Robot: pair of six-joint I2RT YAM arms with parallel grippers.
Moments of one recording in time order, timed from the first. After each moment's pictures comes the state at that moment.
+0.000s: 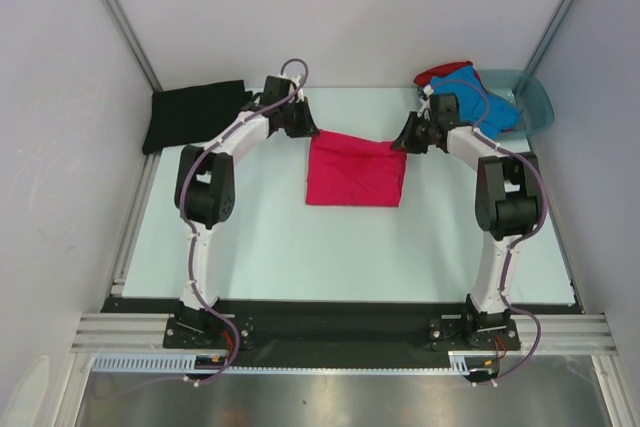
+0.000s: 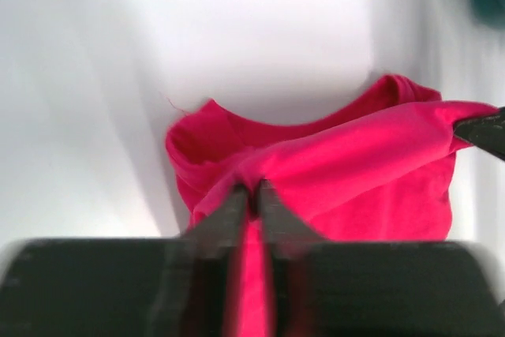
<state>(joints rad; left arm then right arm) -0.32 2.23 1.85 -0.37 0.36 -0.40 0.13 2.01 1.46 -0.23 -0.40 0.45</state>
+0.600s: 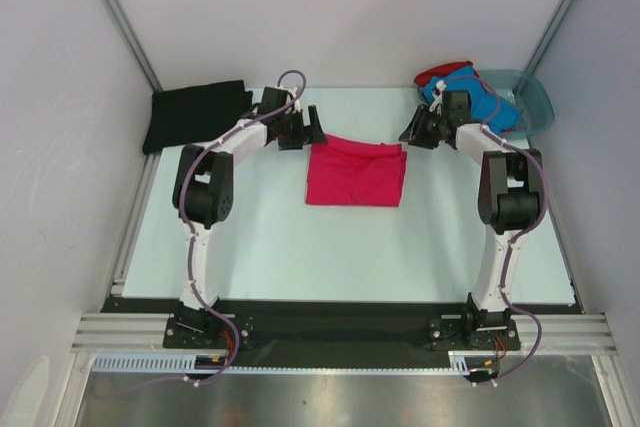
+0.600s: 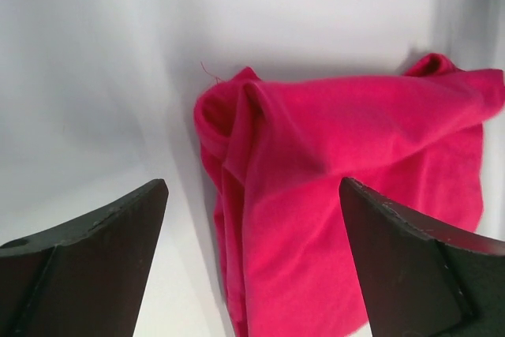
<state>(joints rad) -0.30 2.25 1.76 -0.31 0.37 -0.40 0.07 2.09 1.52 -0.19 -0.40 0.41</state>
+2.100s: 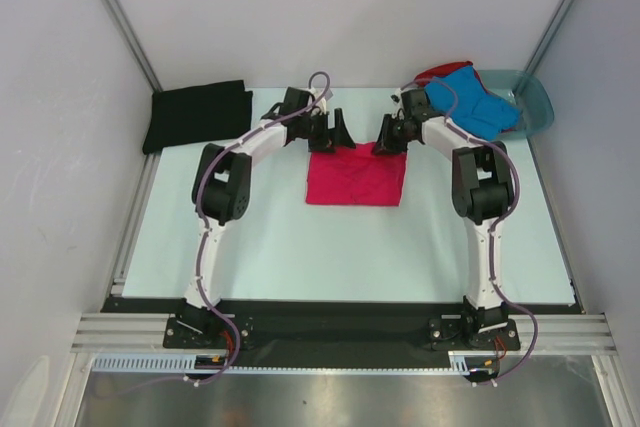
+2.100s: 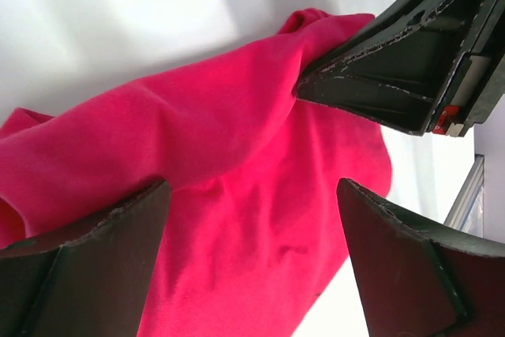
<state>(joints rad) -0.38 2.36 1.90 -0.30 0.64 -0.42 0.23 2.25 1.75 -0.42 -0.39 0.38</state>
